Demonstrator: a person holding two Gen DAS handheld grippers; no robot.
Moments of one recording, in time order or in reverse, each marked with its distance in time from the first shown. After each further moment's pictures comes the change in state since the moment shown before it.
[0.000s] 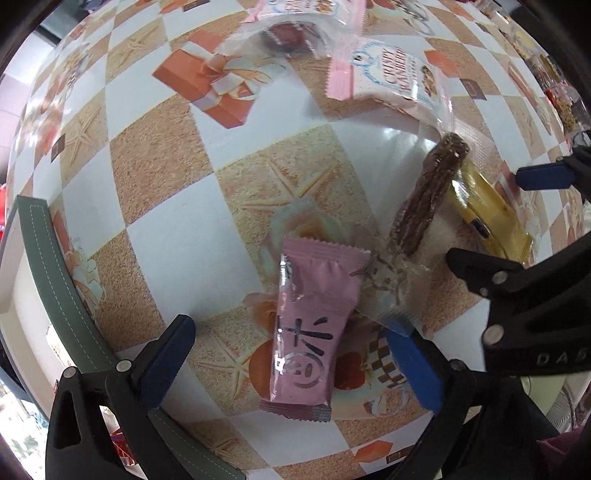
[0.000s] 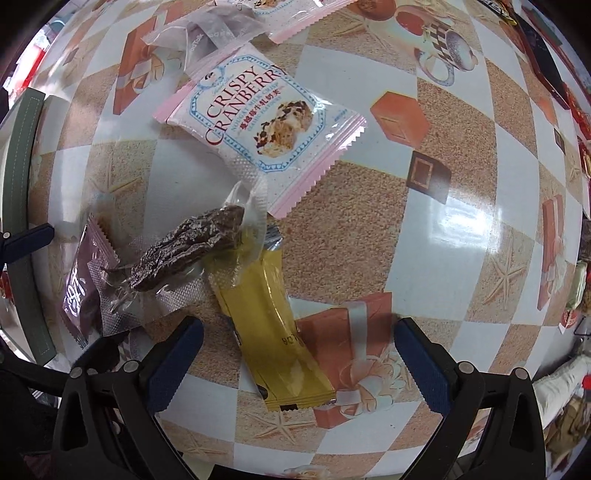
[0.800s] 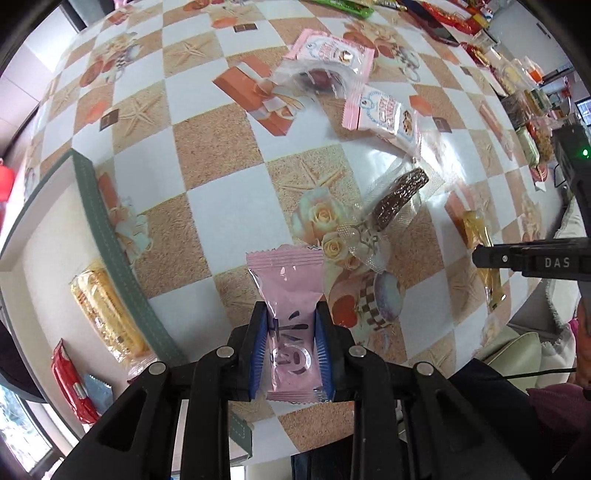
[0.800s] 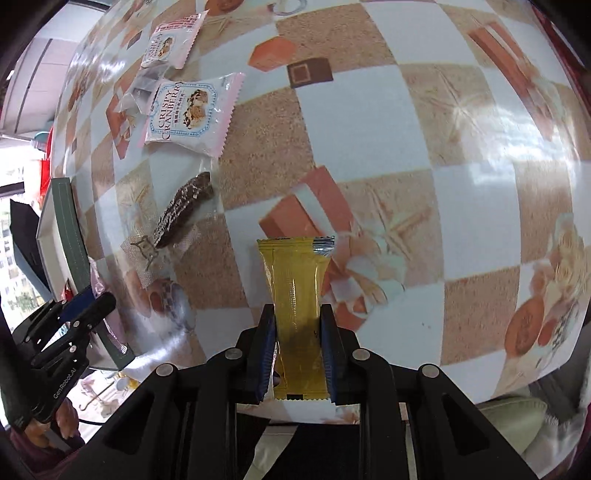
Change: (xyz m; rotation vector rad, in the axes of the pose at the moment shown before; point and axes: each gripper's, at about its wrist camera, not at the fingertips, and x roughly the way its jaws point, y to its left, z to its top) left arm -0.069 0.022 -0.019 -0.102 -0.089 -0.115; right arm -0.002 -0.043 -0.087 0.370 0.019 0.347
